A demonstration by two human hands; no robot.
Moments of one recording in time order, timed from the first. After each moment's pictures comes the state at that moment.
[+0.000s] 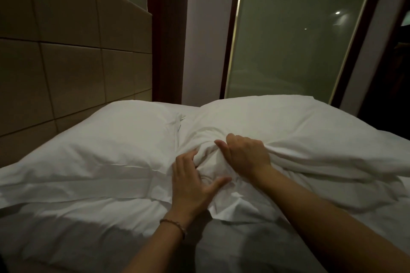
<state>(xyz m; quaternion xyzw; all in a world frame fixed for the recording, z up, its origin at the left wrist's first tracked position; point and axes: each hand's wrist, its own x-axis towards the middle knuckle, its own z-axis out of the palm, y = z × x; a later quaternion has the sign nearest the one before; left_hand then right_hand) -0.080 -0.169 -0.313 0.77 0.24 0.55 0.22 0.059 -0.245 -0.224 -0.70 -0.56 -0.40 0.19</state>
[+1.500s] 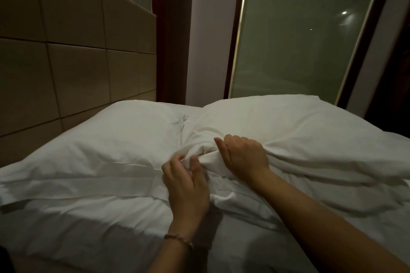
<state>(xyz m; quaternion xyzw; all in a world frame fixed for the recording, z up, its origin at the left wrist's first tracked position) -0.094 -0.203 -0.297 0.63 0.36 0.61 0.31 0.049 -0.242 -0.232 -0.67 -0.56 -0.43 0.23</state>
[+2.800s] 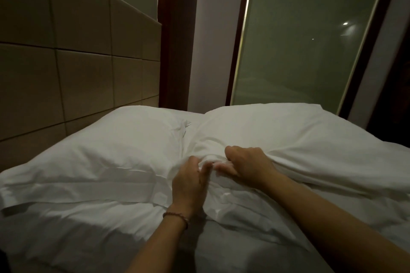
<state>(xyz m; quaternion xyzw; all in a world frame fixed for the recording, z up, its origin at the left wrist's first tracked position) -0.078 -0.154 -0.304 0.77 0.28 0.55 0.19 0.053 -0.259 -0.204 -0.71 -0.66 -0.26 0.05</state>
